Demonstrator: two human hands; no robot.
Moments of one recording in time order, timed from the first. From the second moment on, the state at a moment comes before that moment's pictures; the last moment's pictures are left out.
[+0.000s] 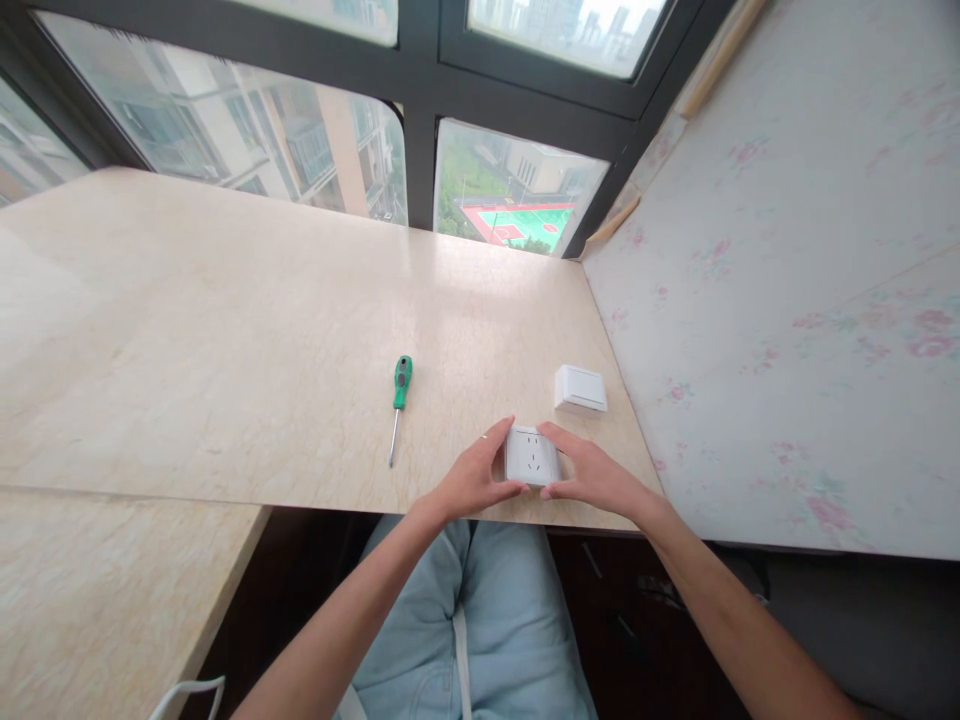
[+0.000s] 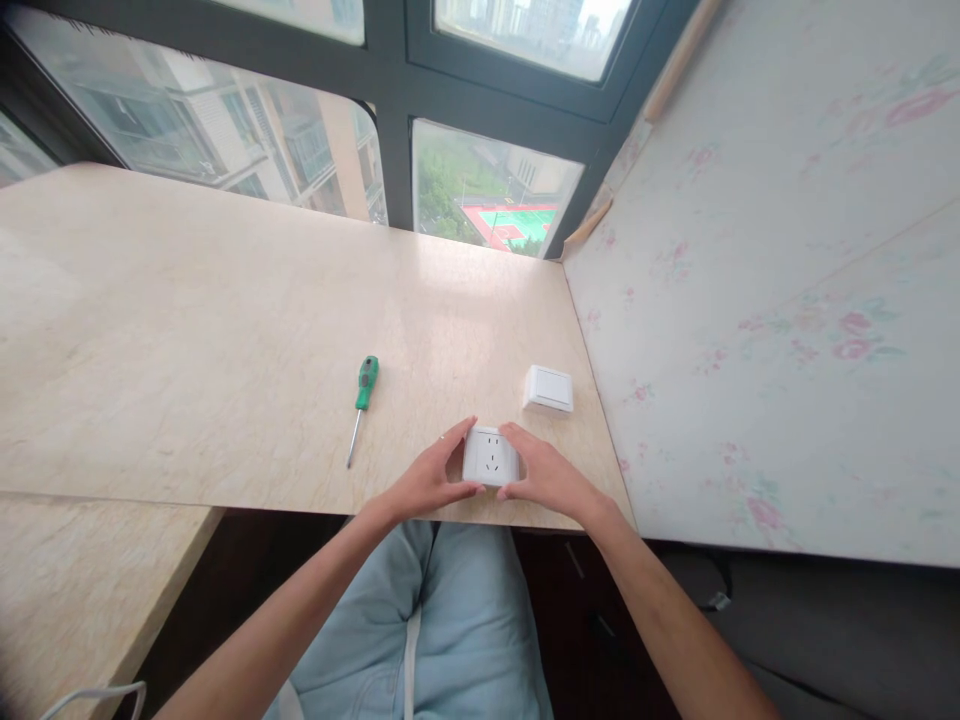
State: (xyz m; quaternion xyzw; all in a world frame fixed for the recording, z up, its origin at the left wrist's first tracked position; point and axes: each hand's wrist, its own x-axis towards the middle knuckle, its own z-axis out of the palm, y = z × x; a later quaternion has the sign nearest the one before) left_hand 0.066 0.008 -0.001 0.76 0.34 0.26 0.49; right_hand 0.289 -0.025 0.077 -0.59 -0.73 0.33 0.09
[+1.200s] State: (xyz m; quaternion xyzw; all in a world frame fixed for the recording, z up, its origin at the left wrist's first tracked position) left_hand 0.191 -0.022 -0.010 0.84 0.33 0.26 0.34; right_hand 0.319 -0.119 -0.005 -0.81 -0.45 0.06 0.37
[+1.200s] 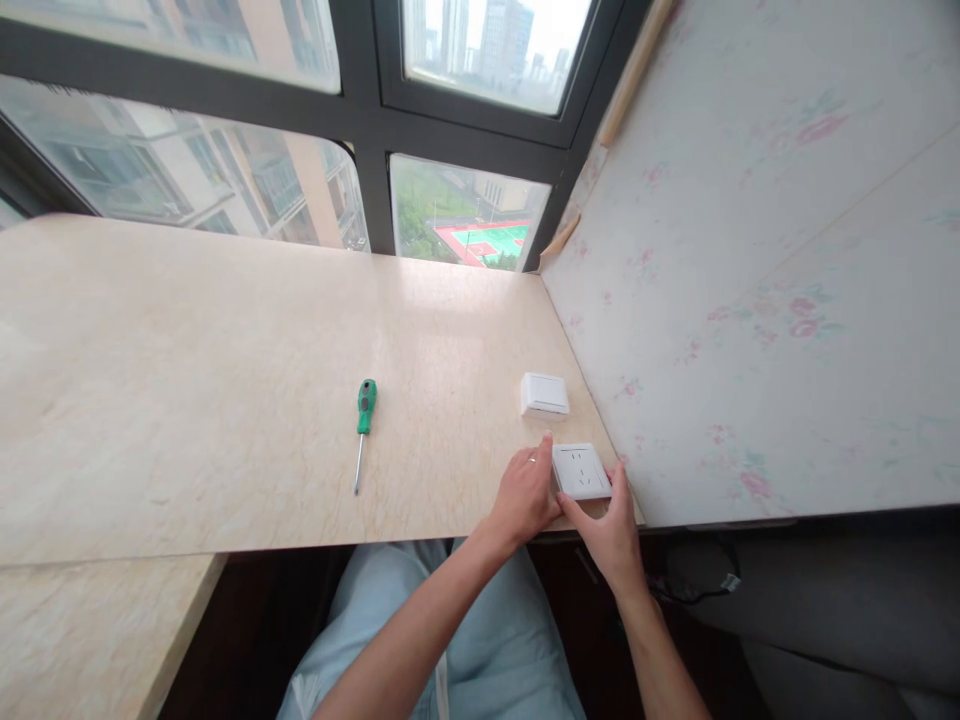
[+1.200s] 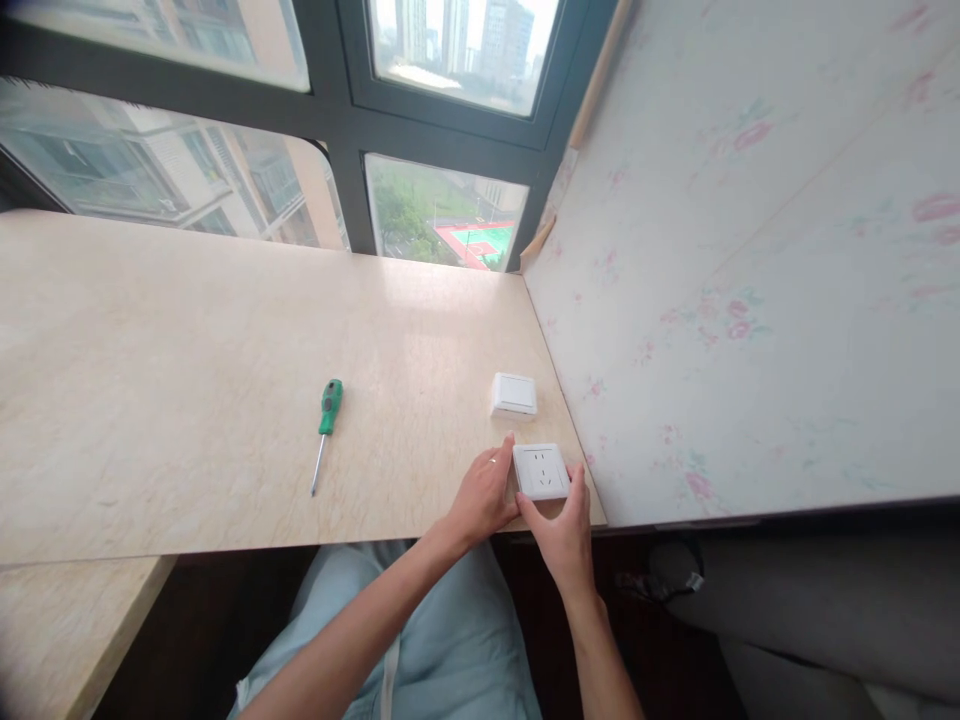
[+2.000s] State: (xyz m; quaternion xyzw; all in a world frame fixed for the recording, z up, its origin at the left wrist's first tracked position) left_hand 0.210 0.125 0.018 0.87 0.35 0.17 0.30; right_hand 0.347 -0.068 -0.021 -0.82 -0.41 -0.05 0.40
